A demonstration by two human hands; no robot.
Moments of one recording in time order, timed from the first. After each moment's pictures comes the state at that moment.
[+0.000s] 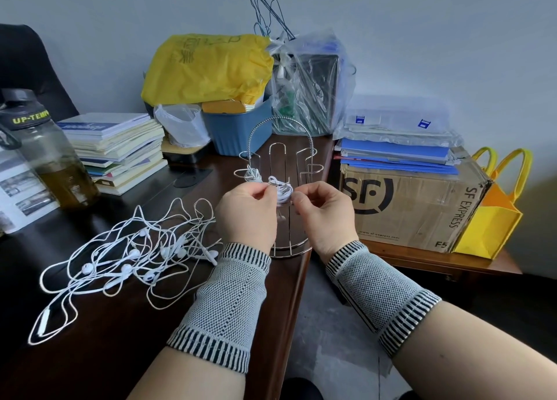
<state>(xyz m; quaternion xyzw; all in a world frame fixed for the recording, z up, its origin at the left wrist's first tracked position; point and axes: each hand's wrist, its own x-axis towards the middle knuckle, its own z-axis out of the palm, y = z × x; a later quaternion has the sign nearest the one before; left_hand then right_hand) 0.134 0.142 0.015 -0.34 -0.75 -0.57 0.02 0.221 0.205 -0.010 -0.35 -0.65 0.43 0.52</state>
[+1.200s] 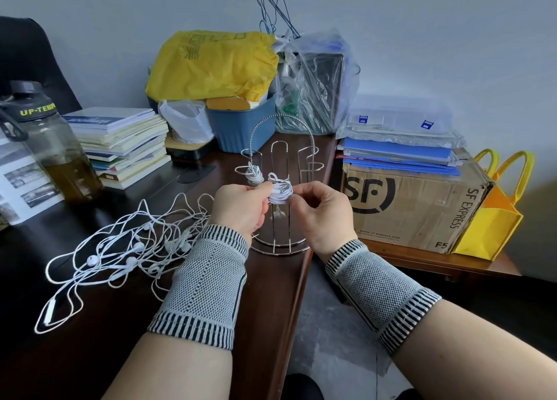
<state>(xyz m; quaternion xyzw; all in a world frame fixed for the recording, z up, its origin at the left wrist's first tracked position) 0.116 0.135 0.028 -0.24 -0.68 -0.63 -0.28 0.219 0.196 -0.009 -0.33 -0.71 0.38 0.50</state>
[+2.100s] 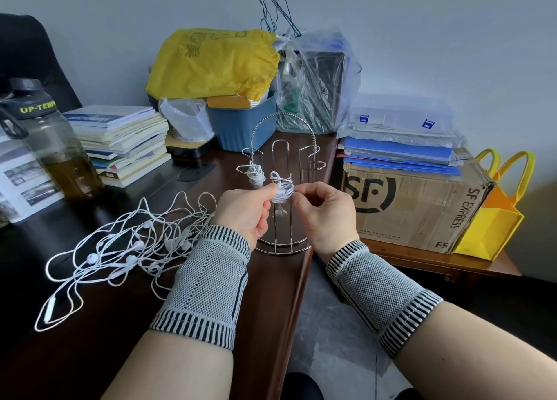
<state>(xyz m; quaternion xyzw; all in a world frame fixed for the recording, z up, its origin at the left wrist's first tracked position) 0.114 0.136 0.024 -0.17 -0.64 -0.64 -0.39 0.220 0.196 -0.009 -0.35 -0.68 0.39 0.51</state>
